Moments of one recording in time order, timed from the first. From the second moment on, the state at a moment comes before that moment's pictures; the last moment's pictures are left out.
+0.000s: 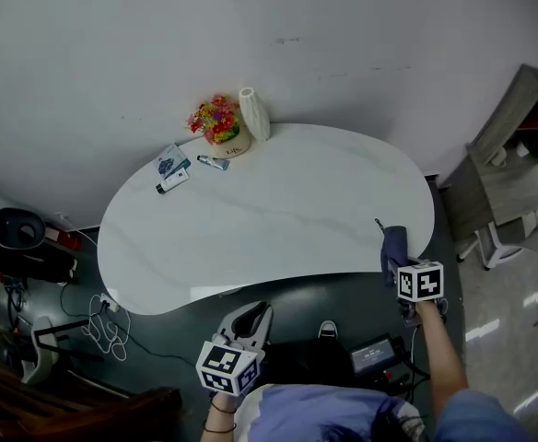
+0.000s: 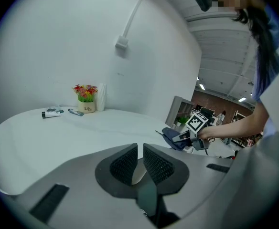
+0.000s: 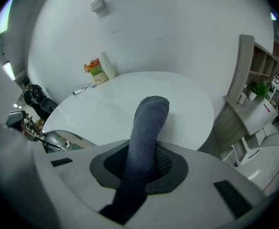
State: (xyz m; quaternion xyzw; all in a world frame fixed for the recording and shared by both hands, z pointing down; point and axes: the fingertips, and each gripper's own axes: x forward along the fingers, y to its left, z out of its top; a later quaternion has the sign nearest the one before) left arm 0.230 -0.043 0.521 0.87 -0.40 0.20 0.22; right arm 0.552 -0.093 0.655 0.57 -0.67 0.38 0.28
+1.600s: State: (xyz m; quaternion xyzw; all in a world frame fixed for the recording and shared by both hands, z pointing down) left arm 0.085 0.155 0.502 0.84 -0.47 0.19 0.21; right arm 0.276 0.090 0.553 0.43 -0.80 0.35 0.20
